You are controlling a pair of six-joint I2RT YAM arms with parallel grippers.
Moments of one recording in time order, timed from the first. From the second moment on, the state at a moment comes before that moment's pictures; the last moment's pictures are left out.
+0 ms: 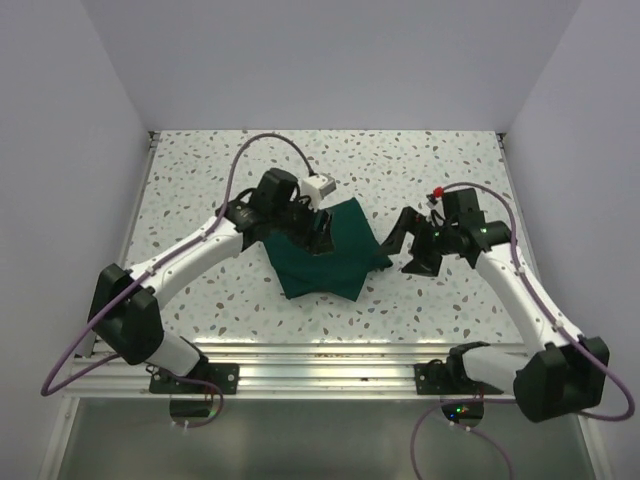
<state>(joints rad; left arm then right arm) -0.59 1.49 1.21 -0.44 0.45 -0.15 0.26 1.23 1.01 -0.80 -0.49 0.68</state>
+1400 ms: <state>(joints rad) -0.89 1.47 0.95 -0.43 -0.02 0.16 0.28 1.16 0.83 -0.66 -0.62 0.86</state>
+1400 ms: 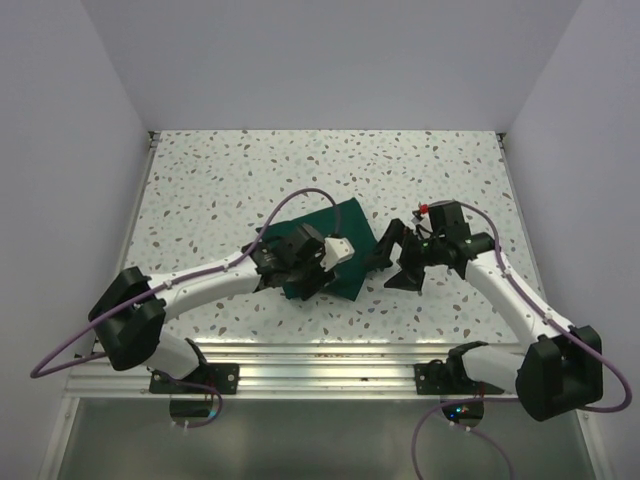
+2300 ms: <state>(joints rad) -0.90 1.55 1.05 -0.45 -0.05 0.16 0.41 1.41 0.85 -0.42 -0.56 1.10</state>
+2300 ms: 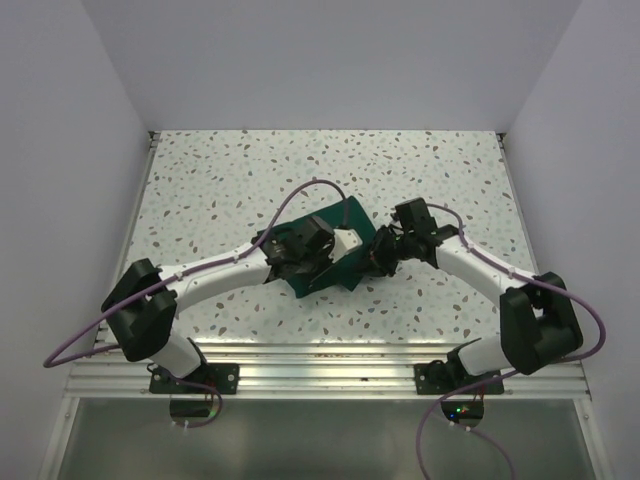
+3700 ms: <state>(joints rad) -0.90 1.54 1.11 -0.49 0.00 0.16 0.52 1.51 0.74 0.02 -0.30 1.28</state>
